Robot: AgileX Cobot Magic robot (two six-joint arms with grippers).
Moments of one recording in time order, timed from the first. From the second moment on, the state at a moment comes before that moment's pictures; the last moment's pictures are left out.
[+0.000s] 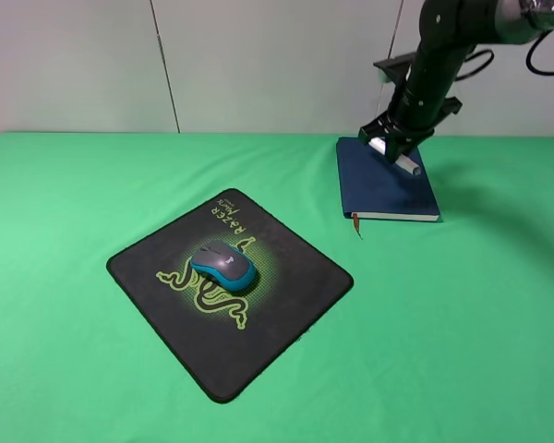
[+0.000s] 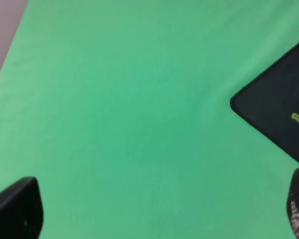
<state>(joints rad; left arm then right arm) 0.04 0.00 -0.50 0.08 1.05 -0.02 0.23 2.17 -1.73 -0.05 0.91 -0.11</state>
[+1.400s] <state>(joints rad) 0.04 0.00 -0.50 0.08 1.05 -0.02 0.21 2.17 -1.58 -0.02 0.69 -0.05</state>
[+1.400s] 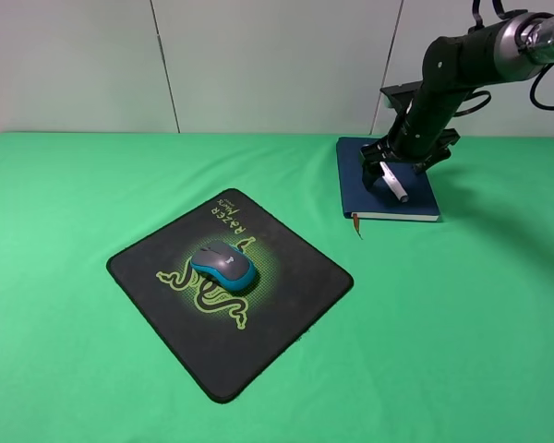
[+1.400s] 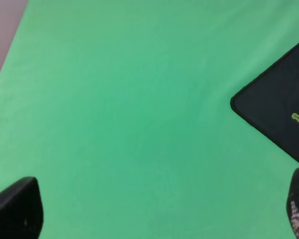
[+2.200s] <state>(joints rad) 0.04 0.00 -0.50 0.08 1.05 -0.02 0.21 2.05 -1.60 0.01 0.85 -0.03</state>
